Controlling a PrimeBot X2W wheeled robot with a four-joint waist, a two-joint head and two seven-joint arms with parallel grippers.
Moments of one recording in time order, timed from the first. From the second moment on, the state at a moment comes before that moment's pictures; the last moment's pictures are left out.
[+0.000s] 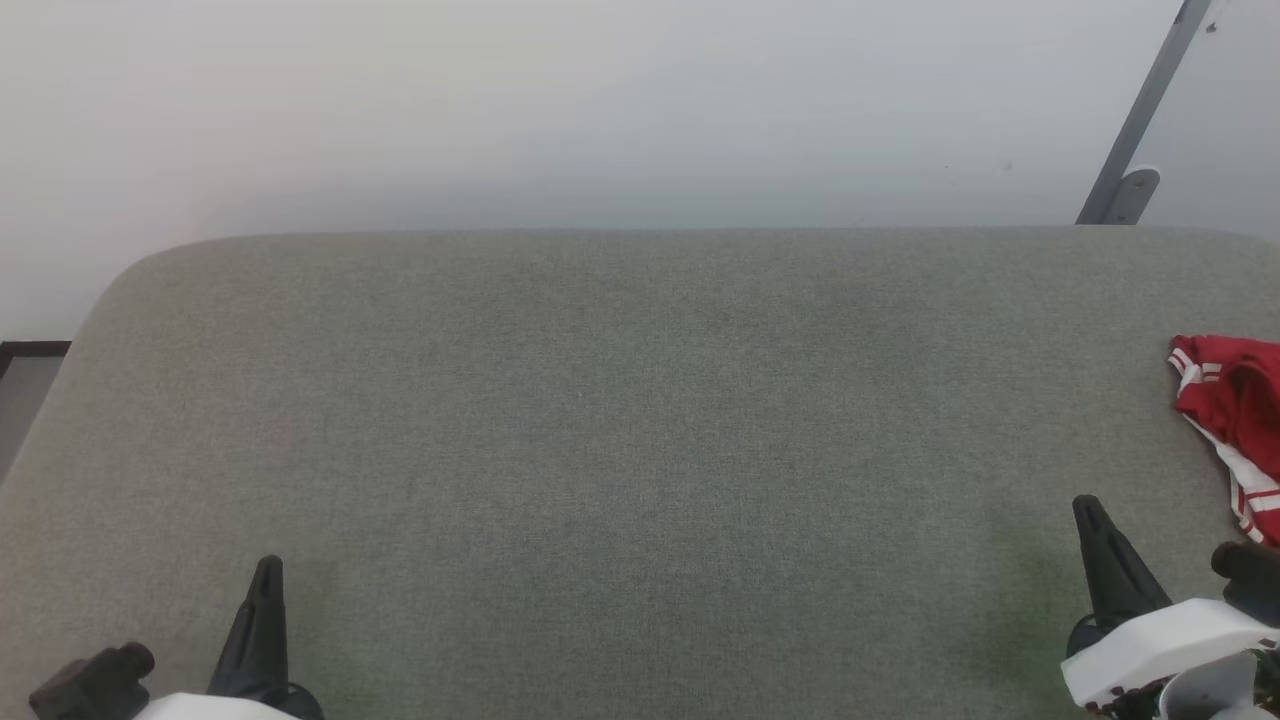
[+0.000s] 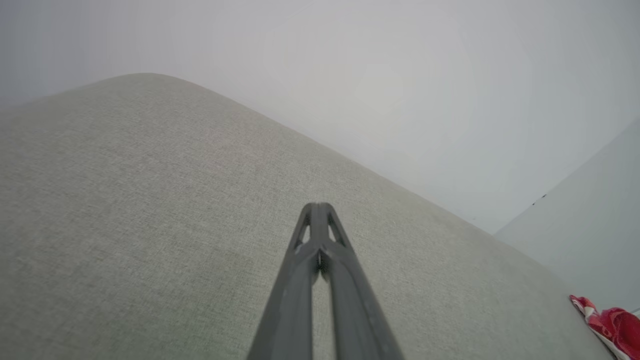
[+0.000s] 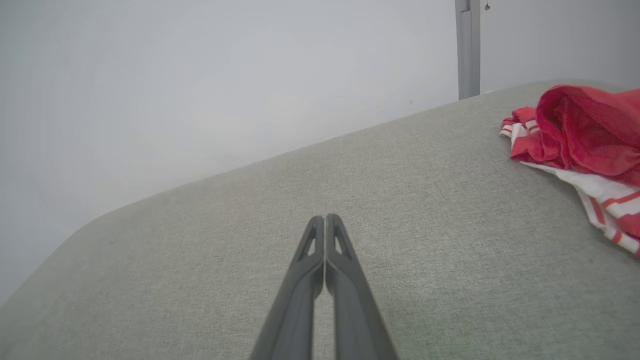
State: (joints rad) left arm 0.10 0.18 0.09 0.18 -0.66 -0.13 -0.19; right arm -0.03 -0.25 0.01 0.30 0.59 0.13 -0.16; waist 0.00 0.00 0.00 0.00
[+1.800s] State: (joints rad) left arm -0.02 0.10 0.10 0.22 -1.24 -0.13 0.00; right arm -0.07 -0.13 -0.07 0.27 1.22 0.13 0.01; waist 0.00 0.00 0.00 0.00
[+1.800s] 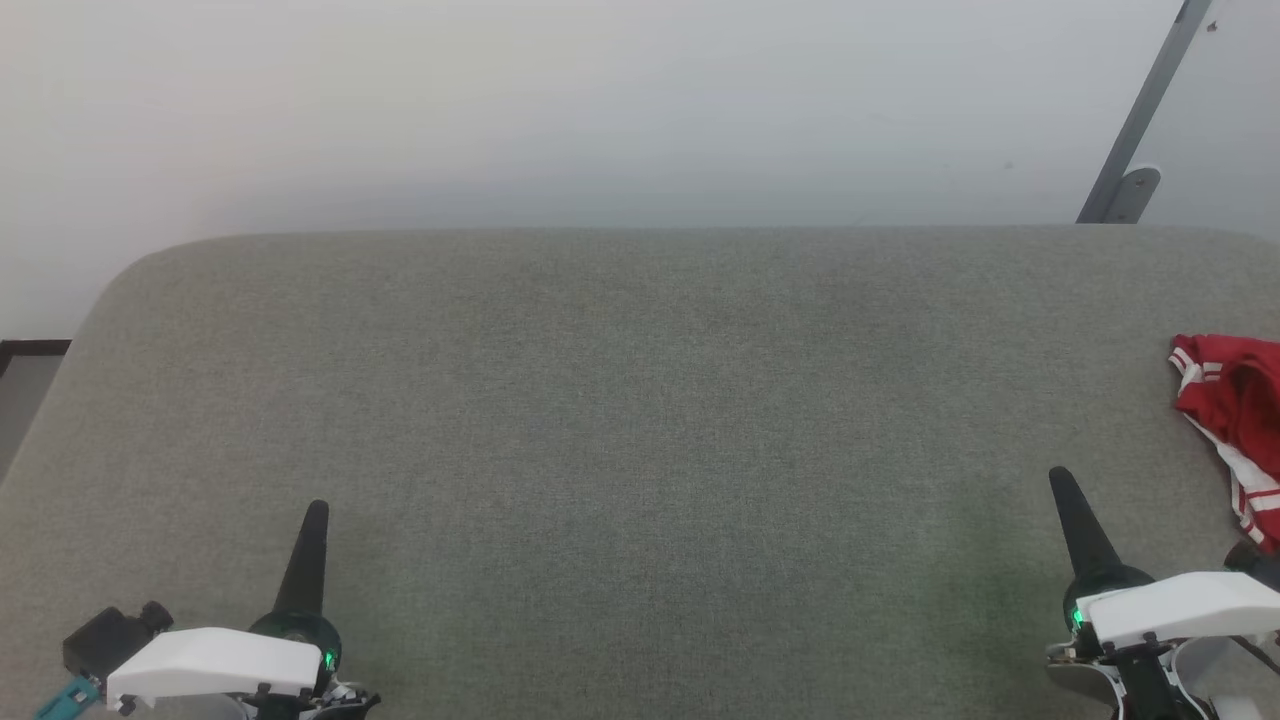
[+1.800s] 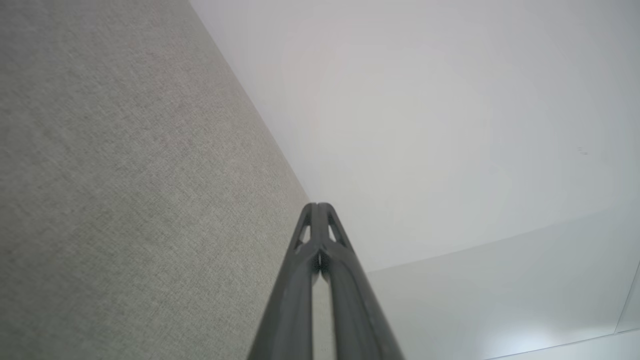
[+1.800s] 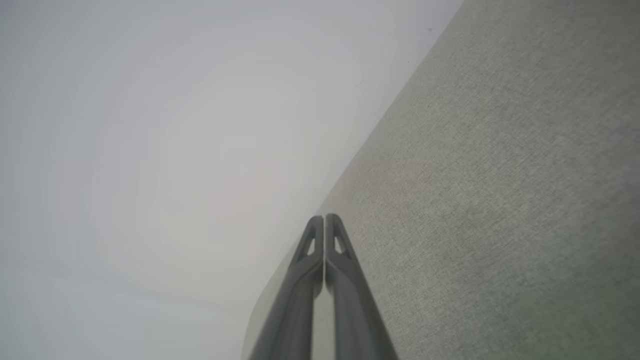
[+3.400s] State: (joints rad) left arm -0.09 0.06 0.11 0.24 -1.55 -0.13 0.10; right arm -0.10 -0.06 -0.11 0.25 1.55 0.13 0.10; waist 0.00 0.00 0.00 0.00
